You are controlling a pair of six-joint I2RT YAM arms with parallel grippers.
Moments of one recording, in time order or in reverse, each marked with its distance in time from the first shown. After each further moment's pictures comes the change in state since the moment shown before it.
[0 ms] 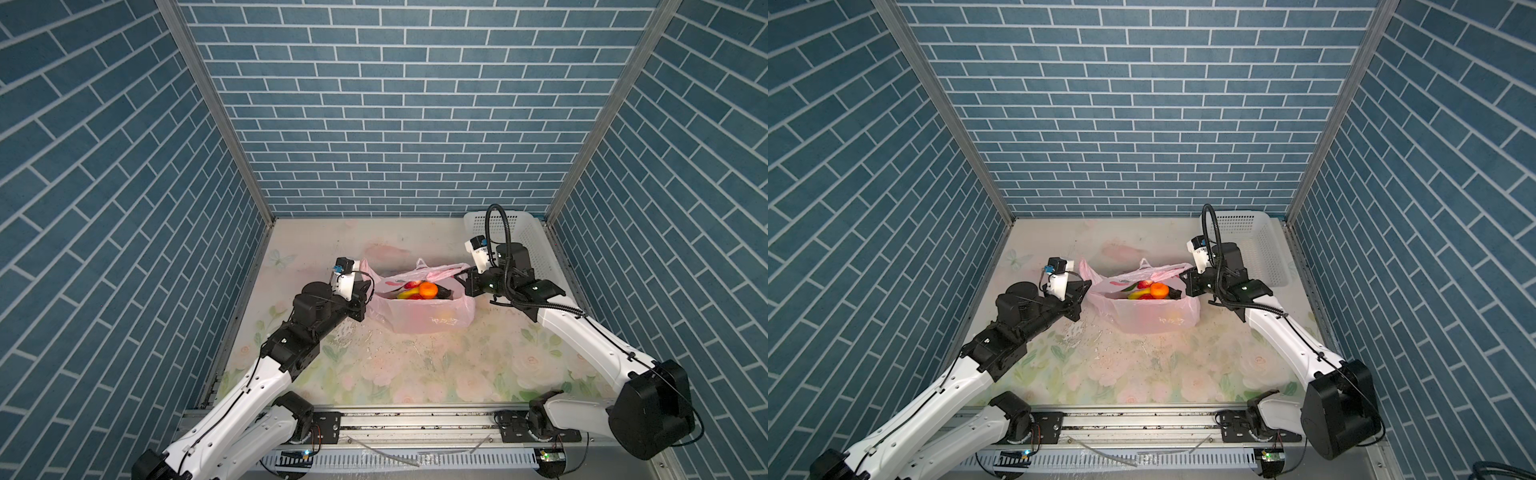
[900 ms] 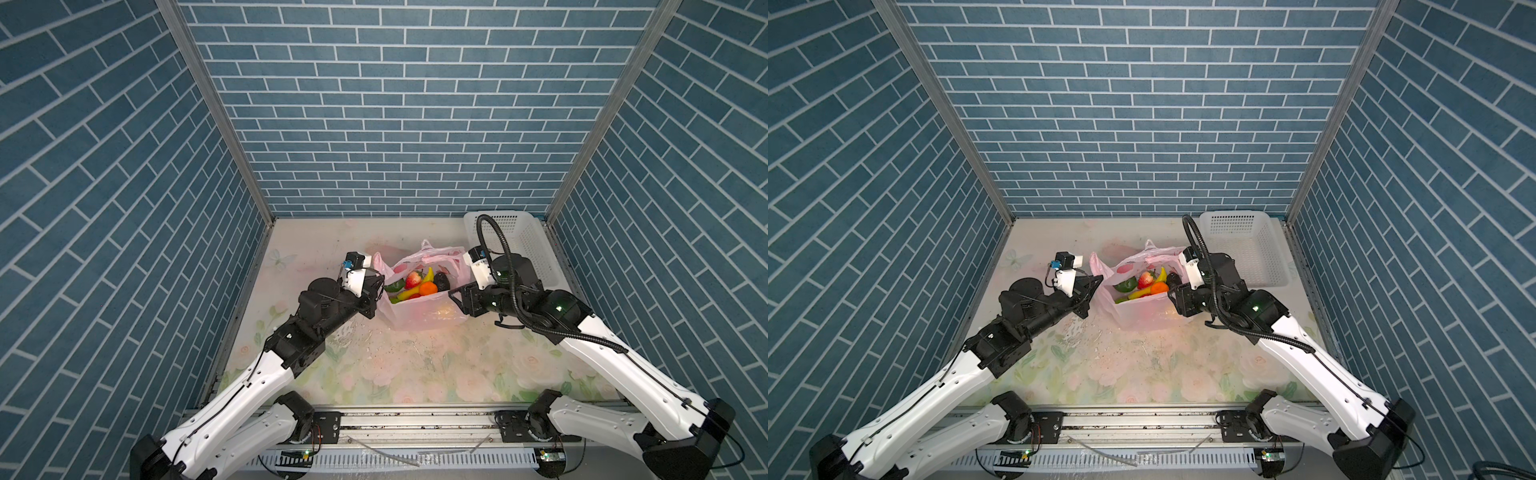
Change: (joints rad) left arm -0.108 0.056 0.079 0.061 0.003 -0.014; right arm 0.289 -0.179 0.155 -0.370 0.321 0.134
